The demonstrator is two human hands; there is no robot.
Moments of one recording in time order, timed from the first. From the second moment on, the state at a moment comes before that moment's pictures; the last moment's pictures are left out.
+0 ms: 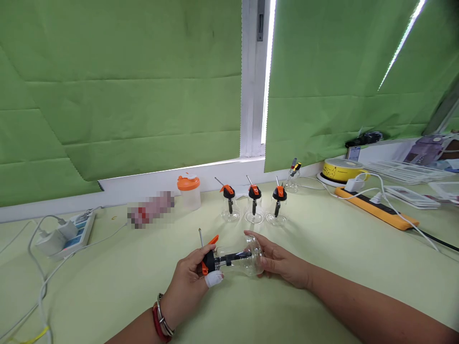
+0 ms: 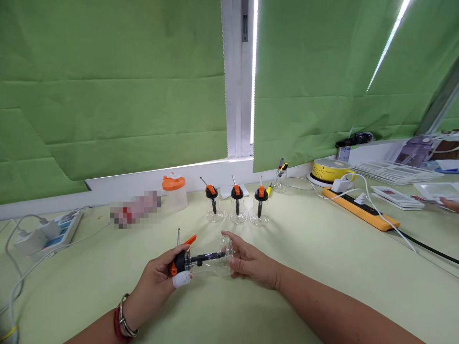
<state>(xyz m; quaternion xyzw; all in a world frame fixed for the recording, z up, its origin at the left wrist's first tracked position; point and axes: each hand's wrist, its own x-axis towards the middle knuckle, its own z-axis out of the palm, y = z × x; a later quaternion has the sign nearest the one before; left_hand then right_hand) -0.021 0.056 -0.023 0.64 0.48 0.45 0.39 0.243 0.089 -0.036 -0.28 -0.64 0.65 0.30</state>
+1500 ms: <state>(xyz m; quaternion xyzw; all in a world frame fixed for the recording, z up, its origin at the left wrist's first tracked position) -0.020 0.055 -0.018 0.64 0.48 0.45 0.39 0.242 0.089 -0.033 -0.25 -0.64 0.66 0.31</state>
